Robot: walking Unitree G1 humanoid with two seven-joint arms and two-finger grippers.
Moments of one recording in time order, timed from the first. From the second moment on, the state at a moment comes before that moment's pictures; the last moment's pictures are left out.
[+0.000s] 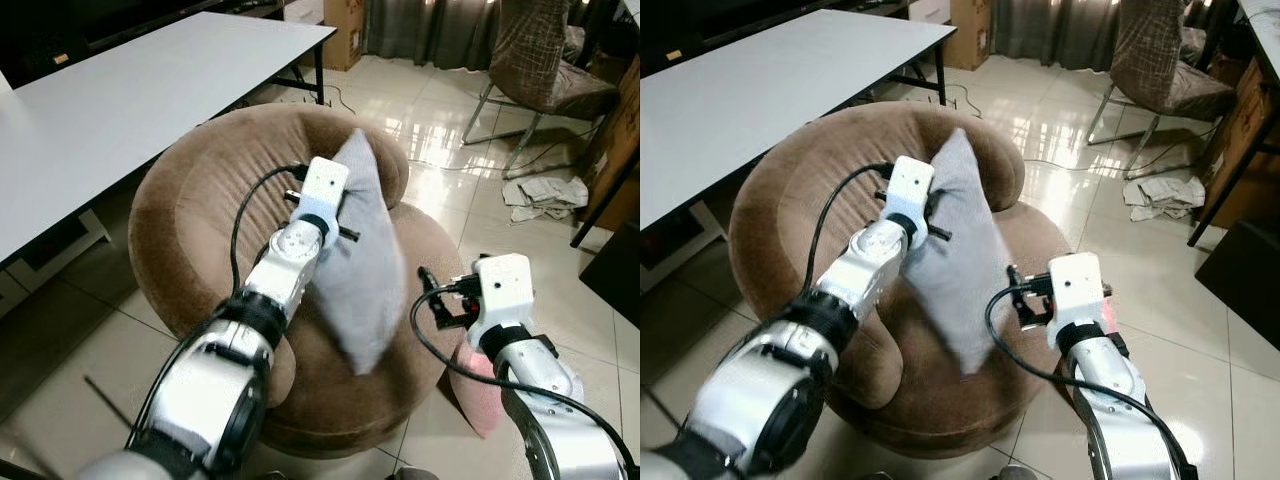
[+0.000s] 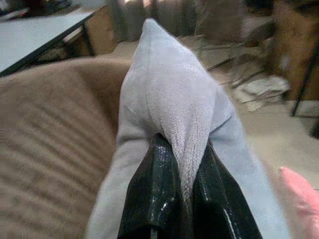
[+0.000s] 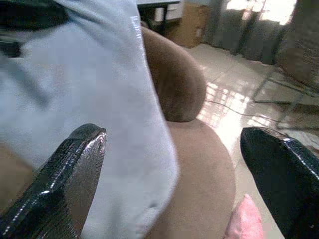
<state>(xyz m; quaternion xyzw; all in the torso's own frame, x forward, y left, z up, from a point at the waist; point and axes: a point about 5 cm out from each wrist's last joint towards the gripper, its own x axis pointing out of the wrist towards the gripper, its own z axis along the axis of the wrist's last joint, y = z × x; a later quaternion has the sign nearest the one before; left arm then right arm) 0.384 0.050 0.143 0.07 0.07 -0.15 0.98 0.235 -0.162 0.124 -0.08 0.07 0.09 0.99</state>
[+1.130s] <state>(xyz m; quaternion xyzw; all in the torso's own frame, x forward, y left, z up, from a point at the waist) 0.401 0.164 0.153 0.19 0.07 0.04 0.98 0.218 -0.123 0.053 -0.07 0.19 0.42 0.89</state>
